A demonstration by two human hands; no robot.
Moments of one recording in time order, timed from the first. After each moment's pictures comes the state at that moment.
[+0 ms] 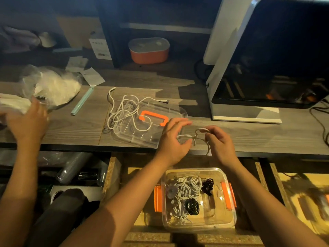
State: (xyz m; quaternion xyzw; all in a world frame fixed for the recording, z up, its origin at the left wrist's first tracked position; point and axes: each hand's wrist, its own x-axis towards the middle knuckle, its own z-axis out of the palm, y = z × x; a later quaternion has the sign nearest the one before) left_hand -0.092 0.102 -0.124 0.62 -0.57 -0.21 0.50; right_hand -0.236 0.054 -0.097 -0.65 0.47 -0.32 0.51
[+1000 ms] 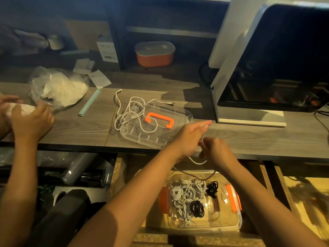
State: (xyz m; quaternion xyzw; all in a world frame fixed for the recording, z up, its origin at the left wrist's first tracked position) left_hand -0.098 0.091 -0.077 0.56 -0.50 -0.49 0.44; right_hand -0.217 0.064 -0.085 -0.80 0.52 -0.04 0.30
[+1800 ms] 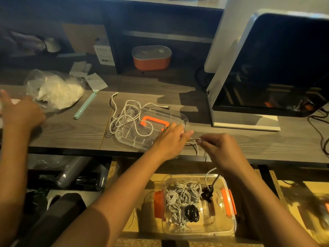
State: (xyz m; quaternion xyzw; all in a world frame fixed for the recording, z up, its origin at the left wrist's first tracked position) left_hand -0.069 0.089 -0.092 0.71 -0.61 -0.27 0.22; right_hand -0.227 0.072 -0.034 -0.78 0.49 -0.14 0.36
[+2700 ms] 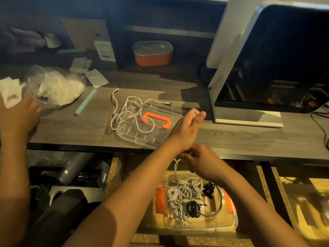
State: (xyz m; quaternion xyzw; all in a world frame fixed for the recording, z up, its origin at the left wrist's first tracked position) left_hand -0.097 0.082 -0.061 0.59 -0.53 -0.41 0.45; right_hand -0.207 0.090 -0.062 -0.79 0.42 -0.02 0.44
